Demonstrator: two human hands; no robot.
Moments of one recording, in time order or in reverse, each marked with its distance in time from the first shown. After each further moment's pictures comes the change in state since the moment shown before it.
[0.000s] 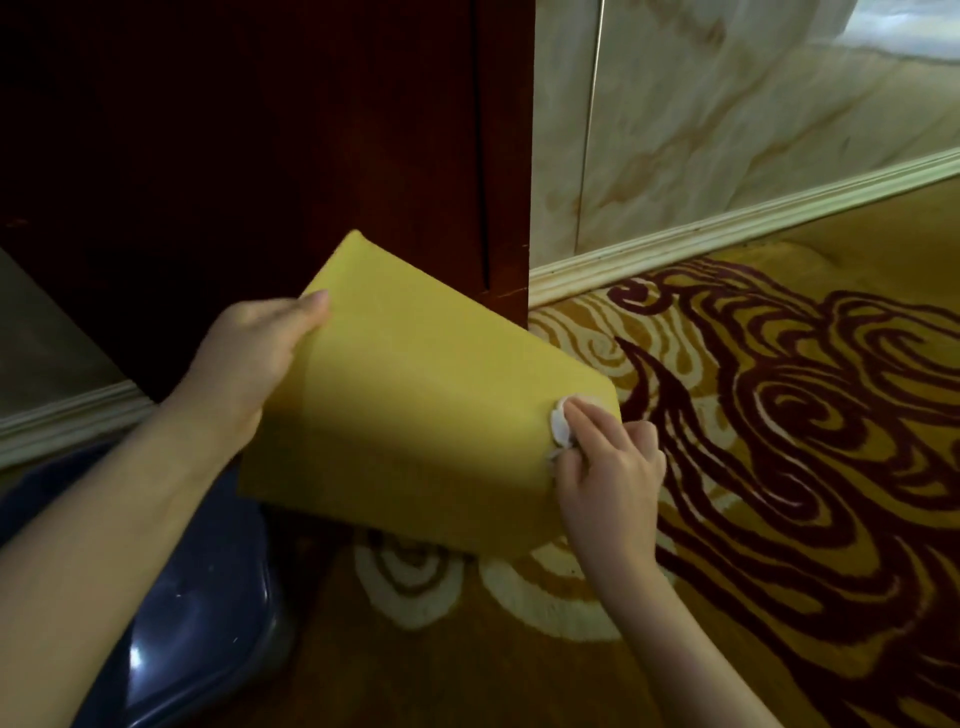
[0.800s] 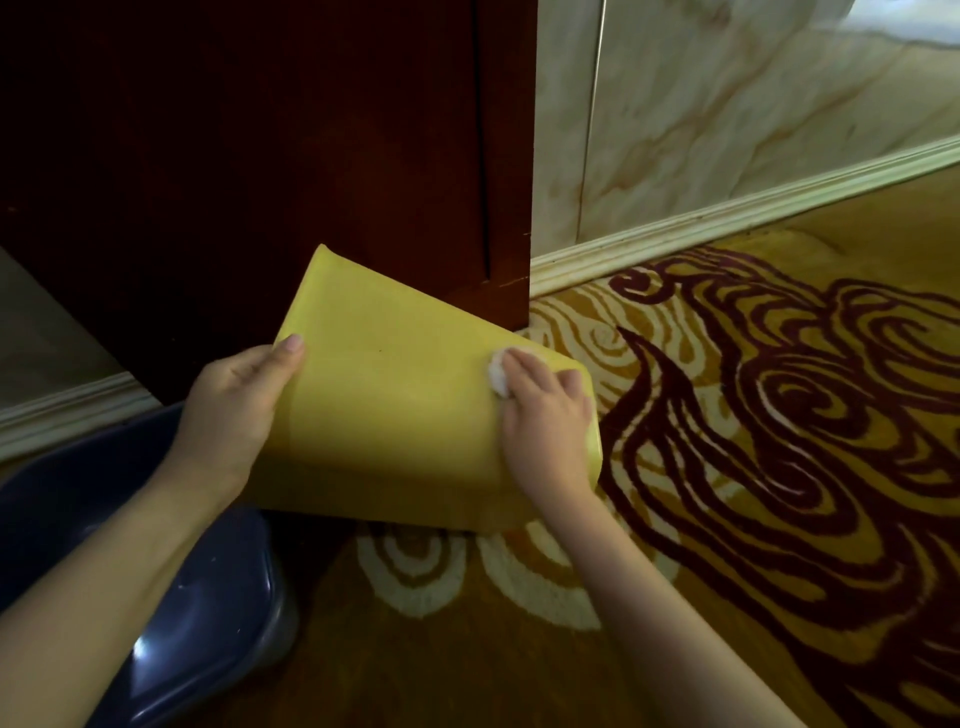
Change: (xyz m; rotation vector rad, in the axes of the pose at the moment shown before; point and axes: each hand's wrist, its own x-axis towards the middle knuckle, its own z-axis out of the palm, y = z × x) left_hand -0.017 -0.053 -0.013 -0.054 0.000 0.087; right_hand 0.031 -0.030 0.040 0.031 -0.187 -0.076
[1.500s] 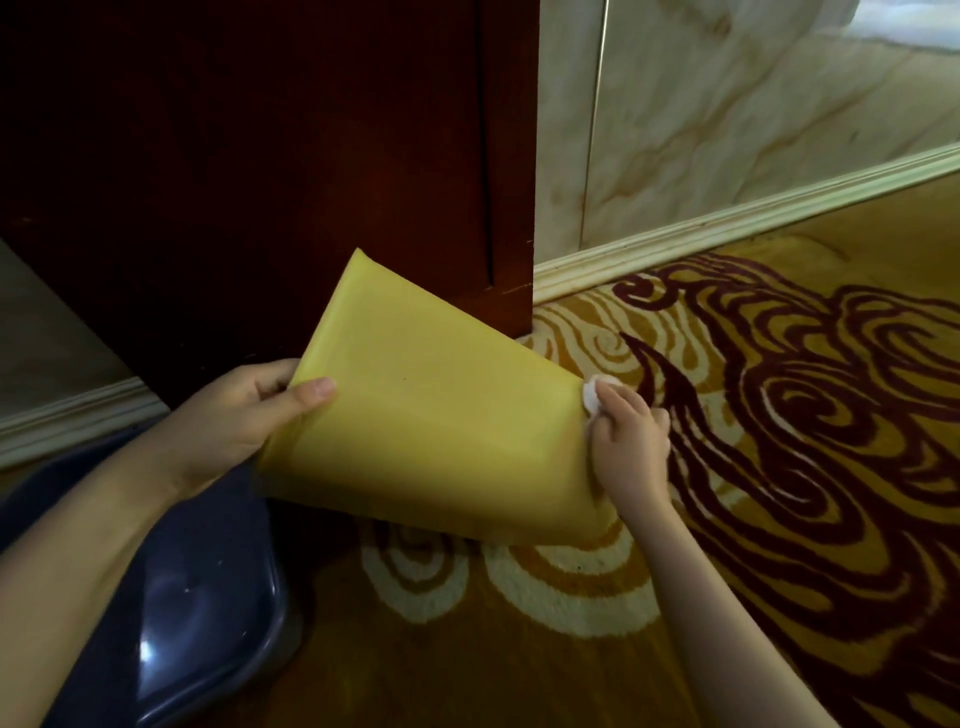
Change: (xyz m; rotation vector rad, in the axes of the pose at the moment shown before) left_hand 0.005 0.016 -0.018 0.074 -0.461 -0.068; right_hand 0.000 0.073 -0.013 0.157 0.041 0.314
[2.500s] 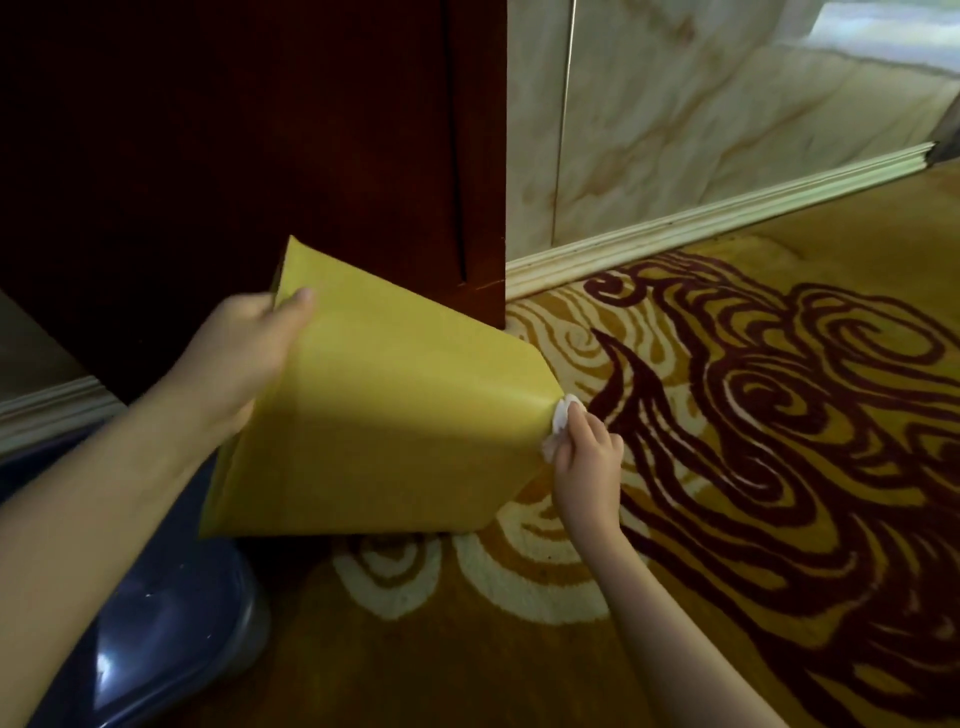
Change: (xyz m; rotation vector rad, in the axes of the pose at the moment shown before) left_hand 0.030 0.041 0.037 0.027 0.435 -0.090; right_hand -0.028 0.015 0.014 -0.062 0.035 -0.082
